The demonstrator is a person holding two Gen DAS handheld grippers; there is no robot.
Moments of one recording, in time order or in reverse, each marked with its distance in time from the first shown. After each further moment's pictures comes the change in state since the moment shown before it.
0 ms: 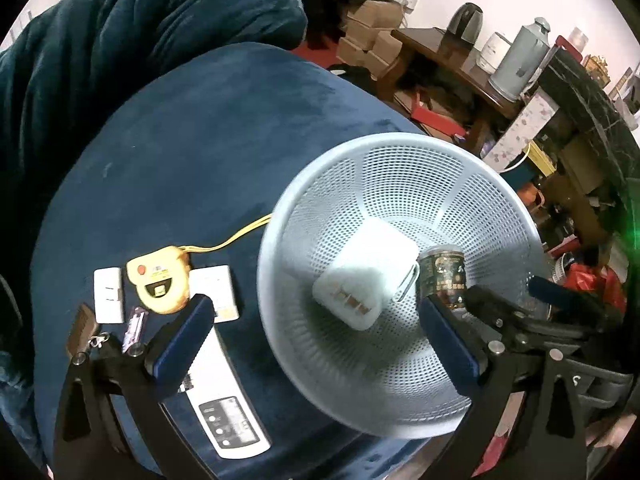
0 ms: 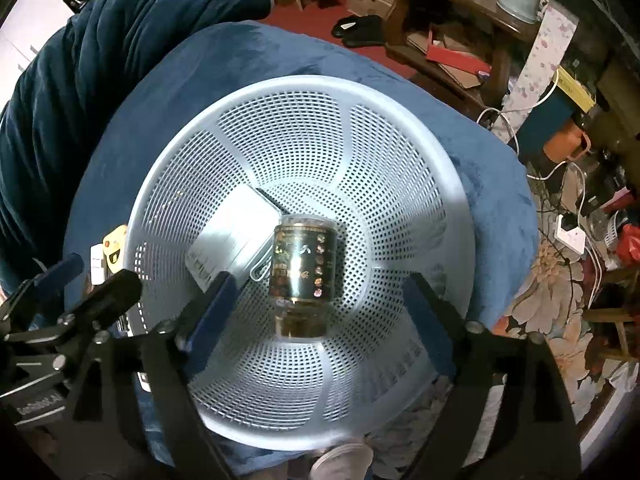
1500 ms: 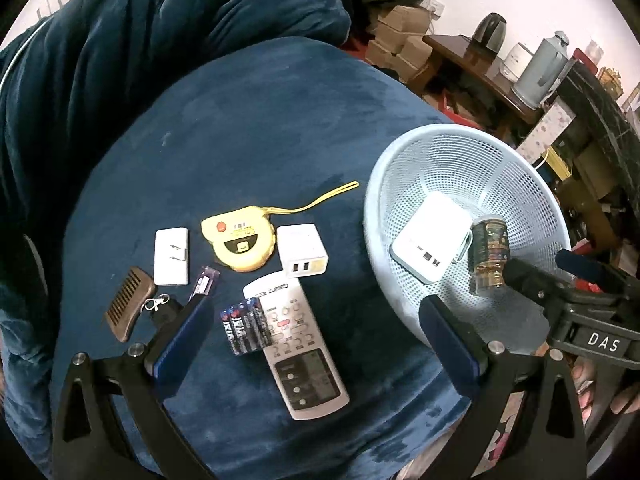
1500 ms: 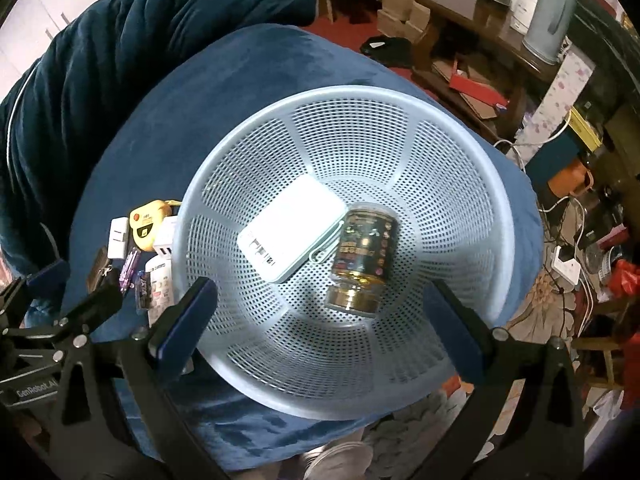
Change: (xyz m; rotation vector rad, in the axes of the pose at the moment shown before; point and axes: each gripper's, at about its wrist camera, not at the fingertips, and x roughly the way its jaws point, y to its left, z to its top) left arm -0.033 0.067 -0.037 -0.046 0.003 0.054; right arm -0.018 0.053 -0.018 -0.119 -0.045 0.003
